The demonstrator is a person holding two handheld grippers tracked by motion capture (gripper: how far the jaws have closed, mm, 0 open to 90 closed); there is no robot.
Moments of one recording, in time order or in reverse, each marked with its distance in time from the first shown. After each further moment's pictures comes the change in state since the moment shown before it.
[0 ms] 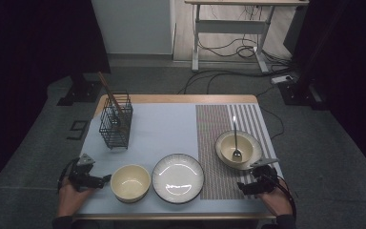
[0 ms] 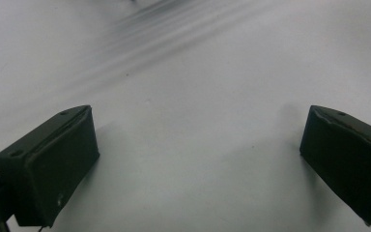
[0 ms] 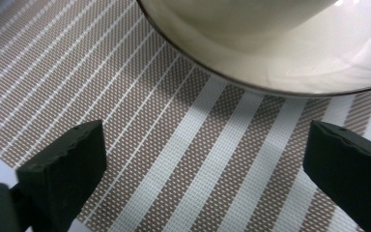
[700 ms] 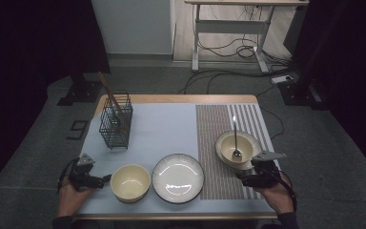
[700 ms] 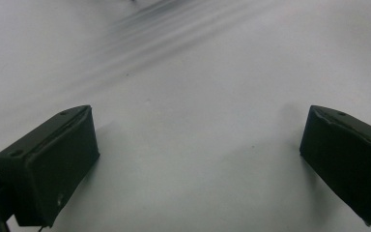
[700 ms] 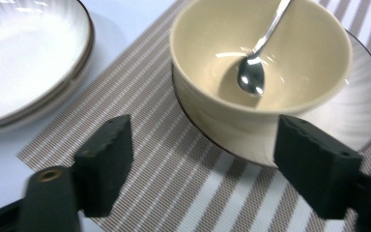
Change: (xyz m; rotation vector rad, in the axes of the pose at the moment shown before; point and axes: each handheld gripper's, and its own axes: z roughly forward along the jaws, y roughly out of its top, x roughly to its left) left arm 0.000 0.000 0.000 0.000 0.001 0.001; right arm 0.018 0.030 -0.038 -0.178 0.019 -0.007
